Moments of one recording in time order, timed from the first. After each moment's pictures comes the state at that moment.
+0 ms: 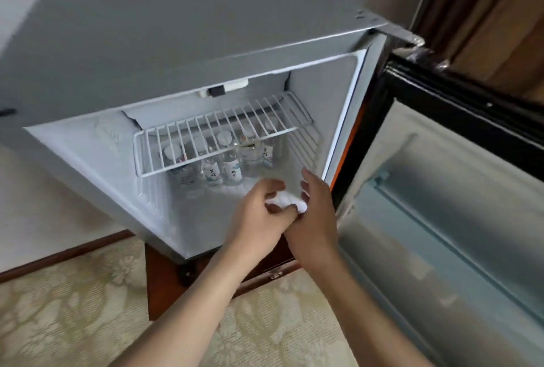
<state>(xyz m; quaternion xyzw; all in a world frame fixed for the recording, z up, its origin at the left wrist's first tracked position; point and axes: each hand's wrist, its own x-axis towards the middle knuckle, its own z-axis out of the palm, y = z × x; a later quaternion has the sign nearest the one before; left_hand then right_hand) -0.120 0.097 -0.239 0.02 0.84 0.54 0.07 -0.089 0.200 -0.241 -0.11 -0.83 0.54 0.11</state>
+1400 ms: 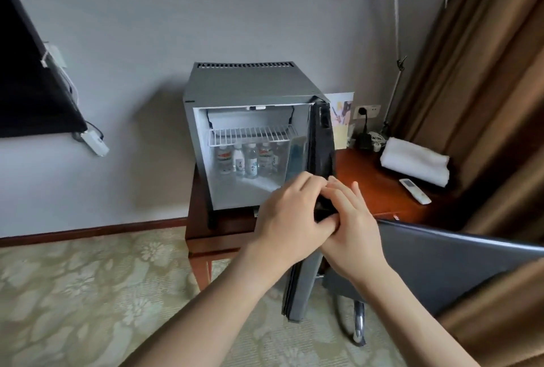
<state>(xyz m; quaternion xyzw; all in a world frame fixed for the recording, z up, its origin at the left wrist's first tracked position) 0.208 0.162 -0.035 0.19 0.92 0.27 -0.21 0.218 0.295 -0.059 0.16 -0.90 0.34 0.25</state>
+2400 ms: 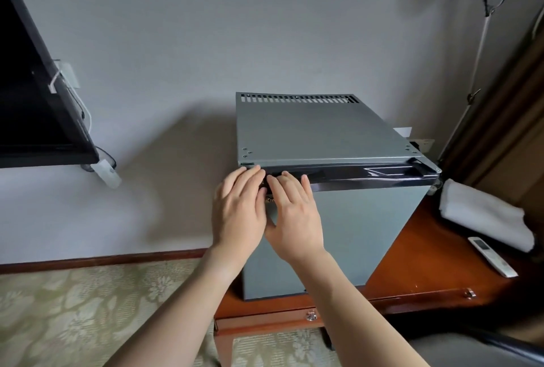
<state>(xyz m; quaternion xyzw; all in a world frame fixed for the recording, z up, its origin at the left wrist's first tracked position) -0.066 -0.074 -0.084 0.05 0.87 0.21 -0.44 -0.064 0.049 -0.077 0.21 -0.91 0.21 0.29</state>
